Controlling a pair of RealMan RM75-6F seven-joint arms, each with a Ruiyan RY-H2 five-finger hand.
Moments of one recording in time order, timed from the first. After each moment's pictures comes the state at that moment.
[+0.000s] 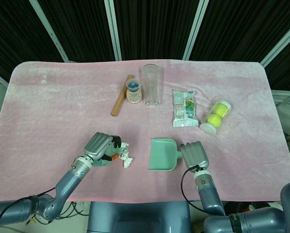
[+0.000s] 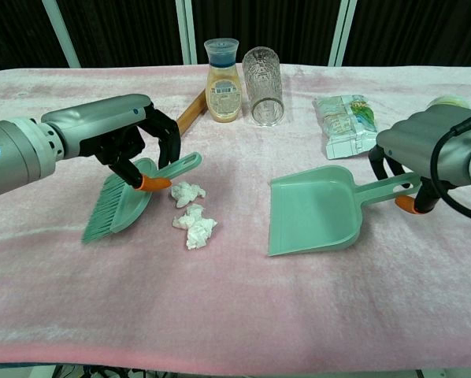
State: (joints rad) left arm -0.72 -1.55 -0.13 -1.62 1.16 0.99 0.25; right arm 0.85 -1.49 0.06 -2.03 -0.45 1.45 -1.25
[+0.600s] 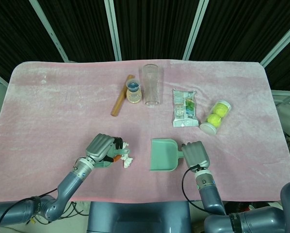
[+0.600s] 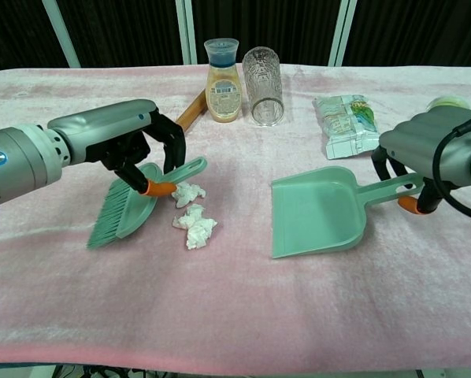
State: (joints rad) left arm -0.72 -1.58 -0.13 -1.61 1.17 0.99 0.24; right arm 0.86 -1.49 0.05 -2.02 -0.44 1.44 -1.23
